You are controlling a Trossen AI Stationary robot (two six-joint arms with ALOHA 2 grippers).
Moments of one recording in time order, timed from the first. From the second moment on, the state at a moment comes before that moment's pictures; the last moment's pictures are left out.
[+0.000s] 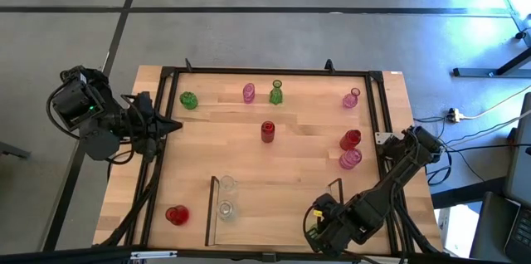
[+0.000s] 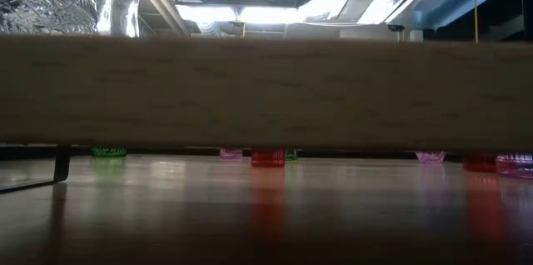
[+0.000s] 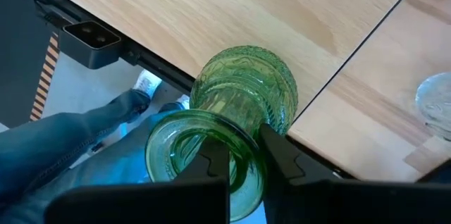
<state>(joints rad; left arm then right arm) -0.85 1.06 1.62 -1.45 -0.90 -1.01 0.78 1.86 1.75 -1.17 -0.06 1.81</state>
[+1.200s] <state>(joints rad) -0.85 1.06 1.62 -1.45 -0.90 -1.01 0.78 1.82 1.75 -1.18 -0.04 1.85</state>
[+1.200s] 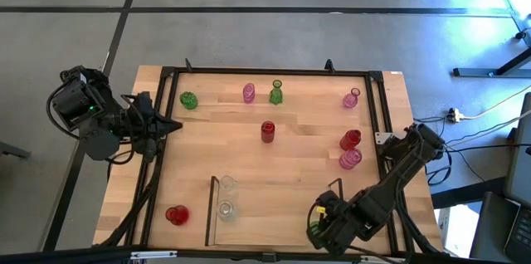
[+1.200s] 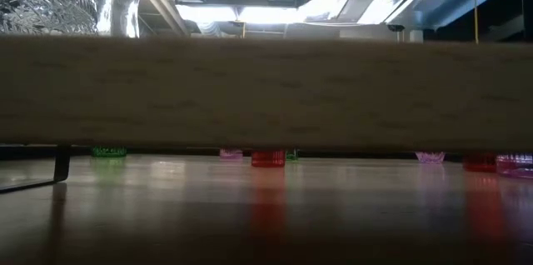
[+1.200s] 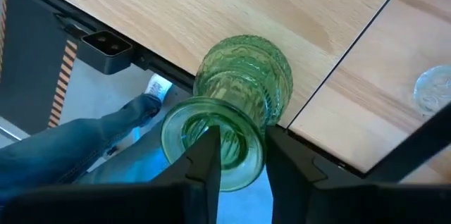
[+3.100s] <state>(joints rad) -0.78 1.06 1.62 -1.40 -0.90 -0.99 -0.10 2.02 2.07 -1.20 0.03 0.71</state>
